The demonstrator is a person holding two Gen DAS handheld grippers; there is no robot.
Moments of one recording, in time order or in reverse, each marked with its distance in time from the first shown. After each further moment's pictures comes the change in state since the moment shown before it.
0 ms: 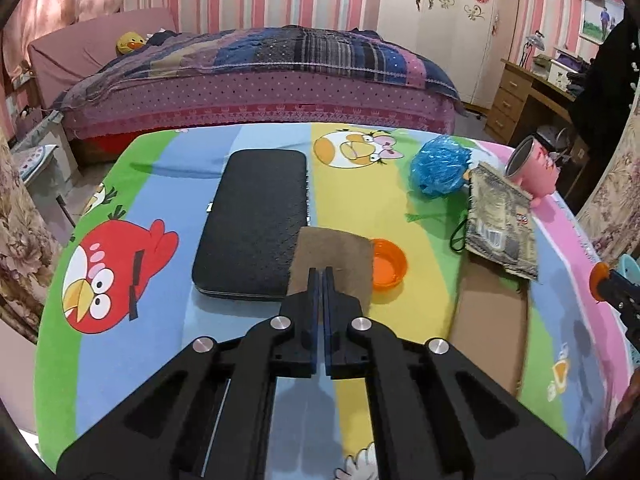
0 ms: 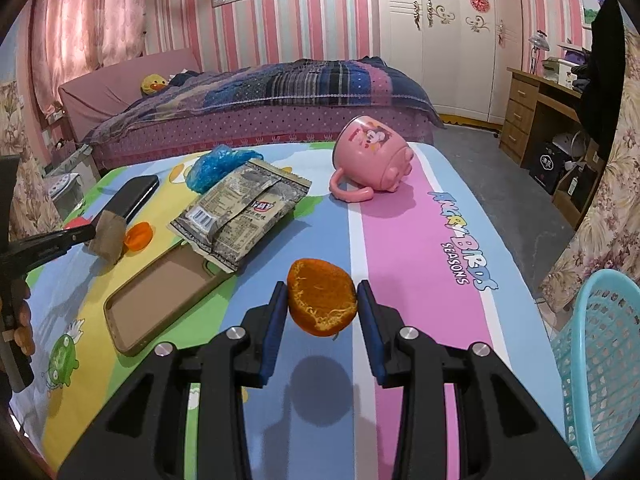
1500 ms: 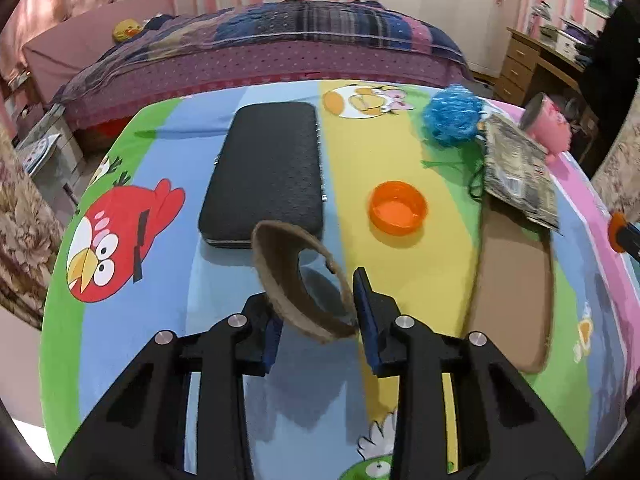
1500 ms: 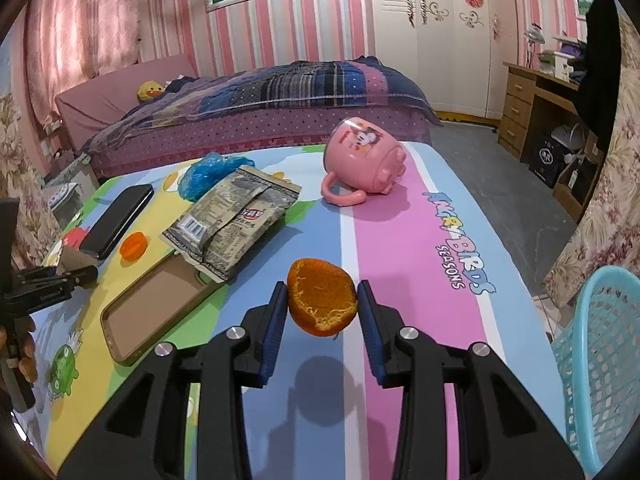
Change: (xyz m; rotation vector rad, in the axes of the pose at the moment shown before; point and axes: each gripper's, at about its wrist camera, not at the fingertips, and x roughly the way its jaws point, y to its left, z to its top) left arm 0.006 0.002 -0.021 0.043 0.102 0.043; right arm 0.008 -0.007 0.003 0.003 -0.005 0.001
